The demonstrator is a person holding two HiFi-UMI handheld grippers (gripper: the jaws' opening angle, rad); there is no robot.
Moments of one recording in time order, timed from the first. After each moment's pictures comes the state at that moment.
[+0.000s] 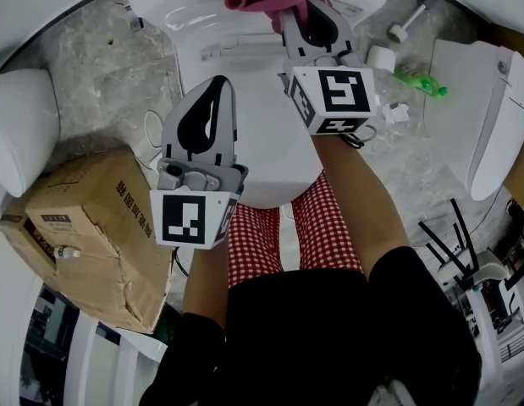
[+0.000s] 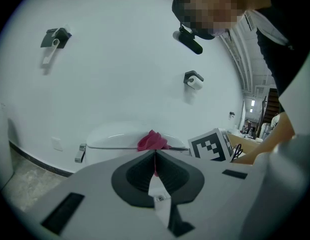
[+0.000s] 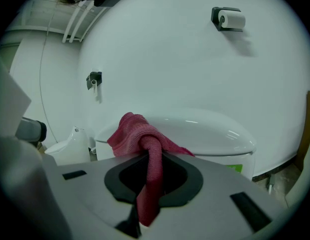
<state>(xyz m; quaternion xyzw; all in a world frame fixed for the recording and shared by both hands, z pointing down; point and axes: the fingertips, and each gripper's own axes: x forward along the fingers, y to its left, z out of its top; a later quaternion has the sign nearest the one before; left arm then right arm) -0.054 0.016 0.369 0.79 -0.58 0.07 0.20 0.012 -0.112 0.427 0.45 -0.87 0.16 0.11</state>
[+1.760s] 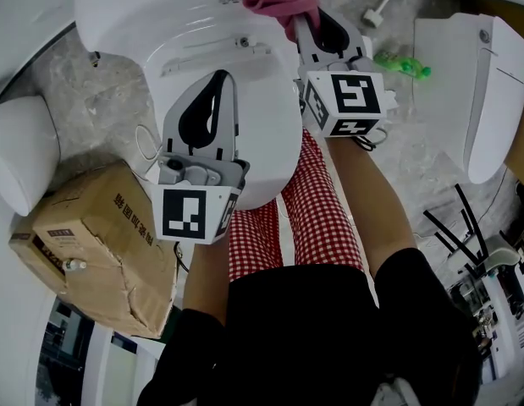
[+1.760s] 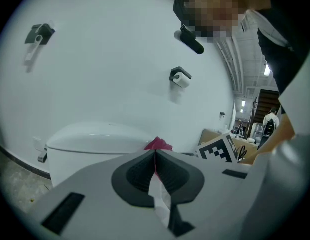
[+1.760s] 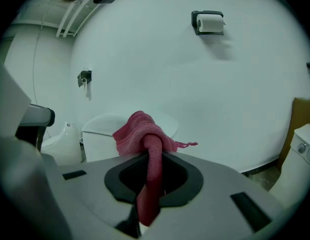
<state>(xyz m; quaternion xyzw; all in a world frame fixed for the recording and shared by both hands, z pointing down) 0.044 -0.009 0.358 0.82 -0.54 0.07 0.20 0.142 -0.115 0.432 0.49 -0.85 0.16 0.14</state>
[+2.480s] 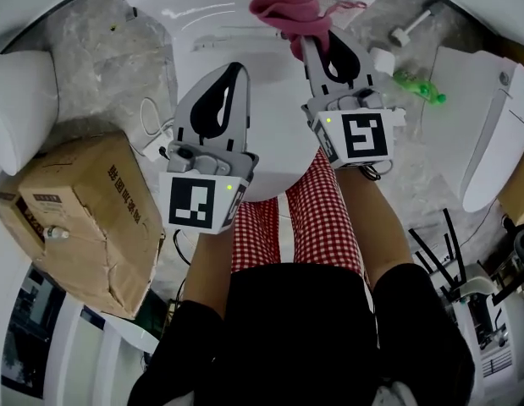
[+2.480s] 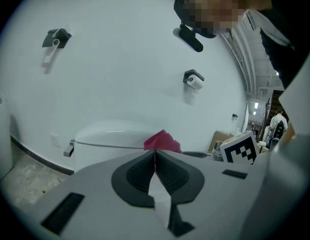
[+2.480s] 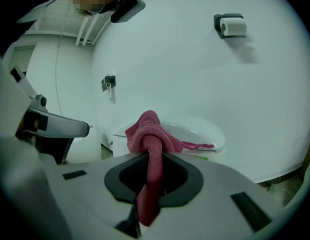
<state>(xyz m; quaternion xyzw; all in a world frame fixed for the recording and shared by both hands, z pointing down) -0.012 0.007 0.370 0.78 -0.59 0.06 0.21 0.063 -0.068 0.410 0.39 -0.90 0.13 0.12</state>
